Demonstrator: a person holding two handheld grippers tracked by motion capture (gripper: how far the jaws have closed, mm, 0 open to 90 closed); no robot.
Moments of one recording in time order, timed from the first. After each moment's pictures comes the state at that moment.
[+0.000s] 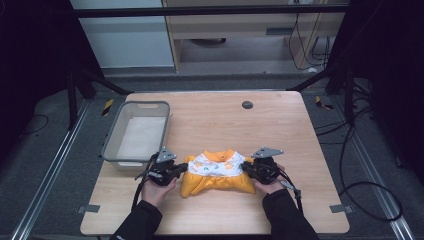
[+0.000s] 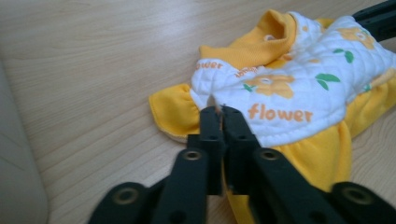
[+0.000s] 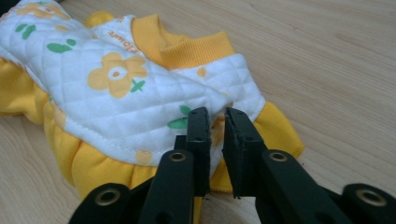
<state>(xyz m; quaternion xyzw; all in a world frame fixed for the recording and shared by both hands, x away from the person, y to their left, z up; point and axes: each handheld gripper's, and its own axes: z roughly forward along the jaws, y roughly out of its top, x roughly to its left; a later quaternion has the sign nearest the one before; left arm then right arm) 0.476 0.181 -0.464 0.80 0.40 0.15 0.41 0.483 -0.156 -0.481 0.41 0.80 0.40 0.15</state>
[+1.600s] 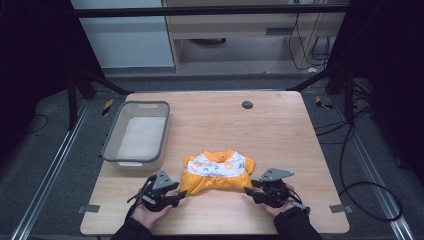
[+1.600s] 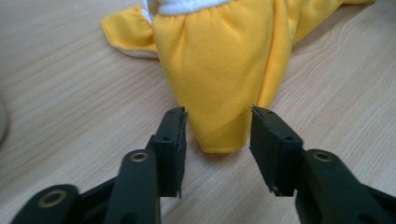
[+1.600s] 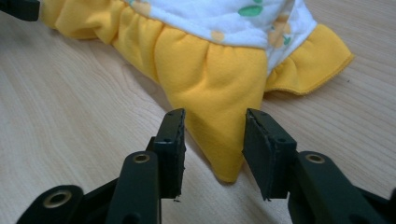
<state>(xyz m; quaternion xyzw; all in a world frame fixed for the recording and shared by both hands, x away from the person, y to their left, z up) 0.419 0.190 -0.484 0.85 0.35 0.13 0.37 0.425 -0.174 -0.492 0.38 0.82 0.40 0.12</state>
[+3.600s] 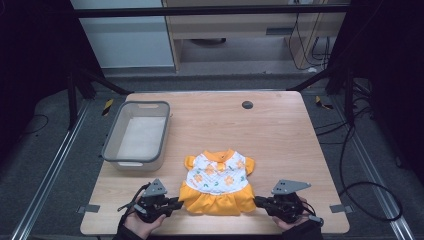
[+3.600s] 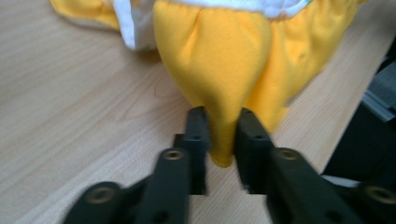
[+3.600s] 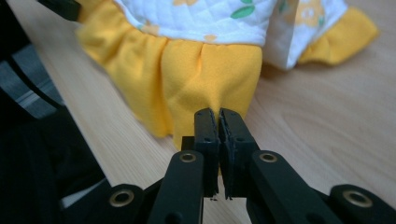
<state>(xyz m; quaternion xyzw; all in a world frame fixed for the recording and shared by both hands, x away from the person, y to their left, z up) 0.389 0.200 -0.474 0.85 0.36 0.05 0.38 0.380 -0.195 -0.468 0.36 0.83 0.42 0.07</state>
